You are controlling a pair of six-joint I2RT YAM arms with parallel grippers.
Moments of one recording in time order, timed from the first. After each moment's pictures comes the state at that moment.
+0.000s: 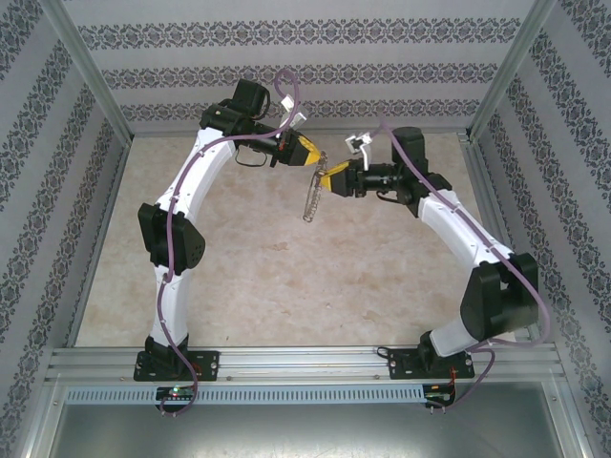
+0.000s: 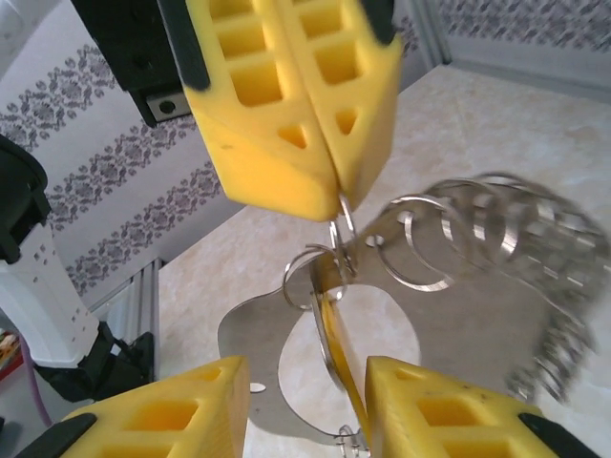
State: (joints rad) left arm -0.33 2.17 2.35 -1.09 1.23 0.57; right arm 0.24 1.50 1.22 -0.19 -1.05 0.11
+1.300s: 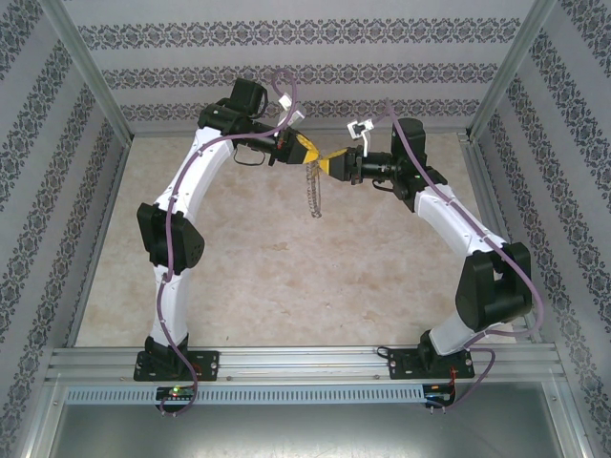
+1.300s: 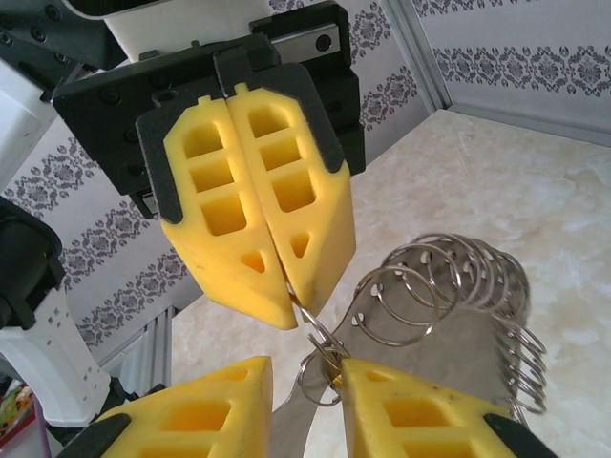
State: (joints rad) left arm -0.32 2.17 2.35 -1.09 1.23 0.56; right arm 0.25 1.58 1.26 0.02 -1.05 0.31
